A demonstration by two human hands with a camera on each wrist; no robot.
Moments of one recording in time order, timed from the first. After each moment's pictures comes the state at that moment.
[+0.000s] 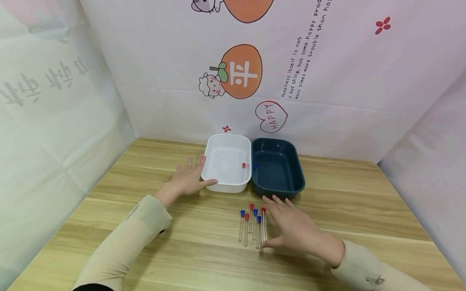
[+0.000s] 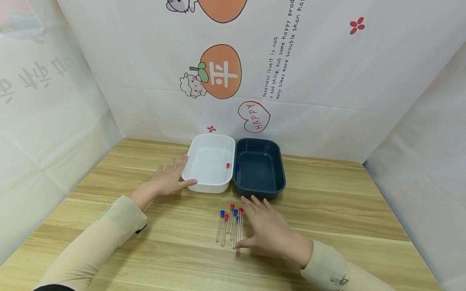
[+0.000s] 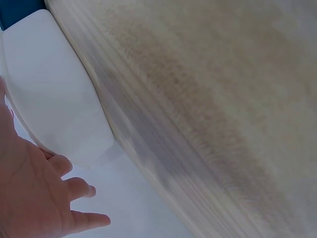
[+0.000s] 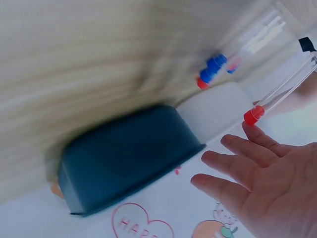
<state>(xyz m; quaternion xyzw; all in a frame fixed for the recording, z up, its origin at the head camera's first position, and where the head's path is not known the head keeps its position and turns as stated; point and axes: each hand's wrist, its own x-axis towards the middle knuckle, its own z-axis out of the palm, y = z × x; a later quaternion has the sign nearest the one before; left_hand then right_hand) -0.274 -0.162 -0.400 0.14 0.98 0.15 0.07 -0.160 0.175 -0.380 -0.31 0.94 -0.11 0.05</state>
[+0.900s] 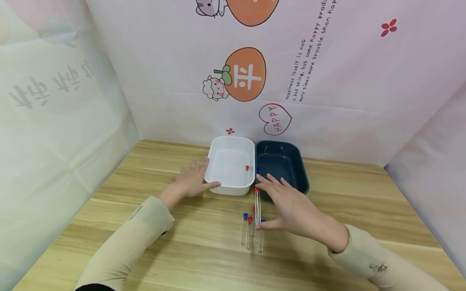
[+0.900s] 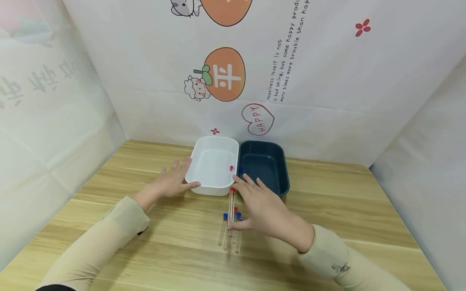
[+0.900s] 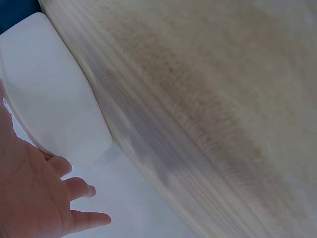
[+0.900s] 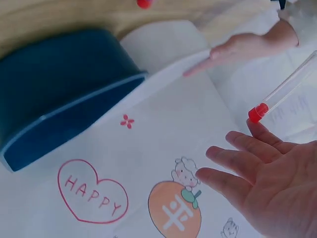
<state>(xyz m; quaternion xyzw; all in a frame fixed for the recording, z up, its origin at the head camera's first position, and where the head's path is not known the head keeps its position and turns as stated) -0.271 -0.163 -0.398 0.14 0.98 0.14 0.07 -0.174 0.154 -0.323 -0.37 0.92 -0.11 -0.05</state>
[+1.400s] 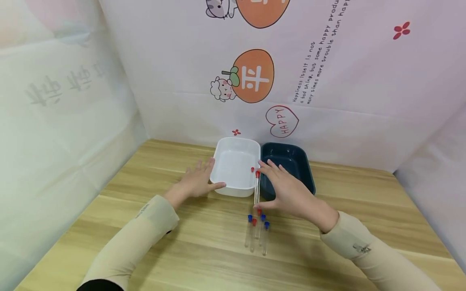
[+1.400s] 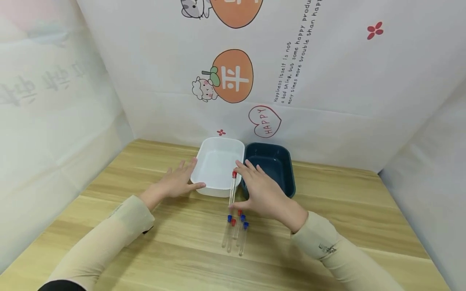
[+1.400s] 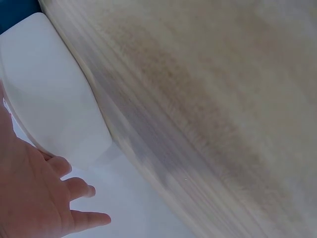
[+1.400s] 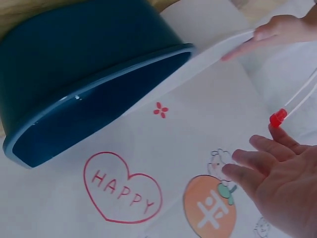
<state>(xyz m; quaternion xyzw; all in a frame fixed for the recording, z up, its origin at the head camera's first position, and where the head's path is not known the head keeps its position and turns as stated) -0.273 -0.167 -0.403 0.14 0.98 0.15 0.06 -0.220 0.140 -0.327 -0.36 0.92 -0.14 -0.04</state>
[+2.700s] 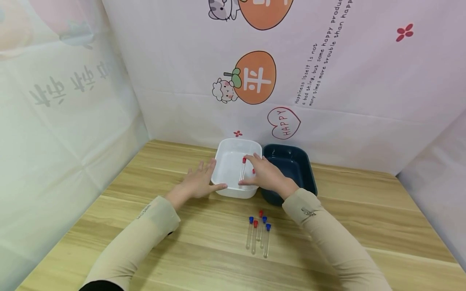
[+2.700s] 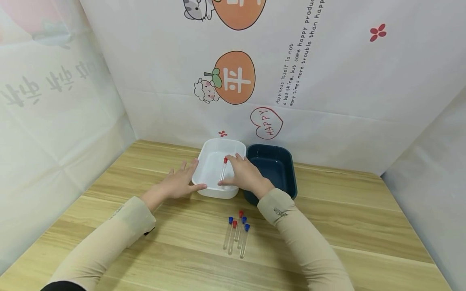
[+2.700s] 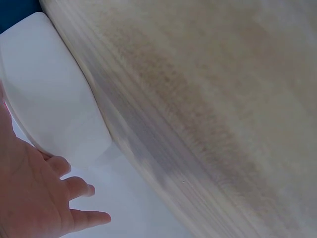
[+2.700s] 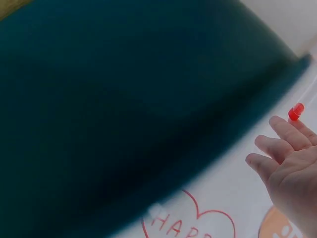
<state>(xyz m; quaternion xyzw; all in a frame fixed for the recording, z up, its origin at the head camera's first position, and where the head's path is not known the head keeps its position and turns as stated) -0.275 -0.165 -0.403 0.14 0.98 0.15 0.07 -0.305 0.089 -0.358 -0.26 0.95 -0.17 0.06</state>
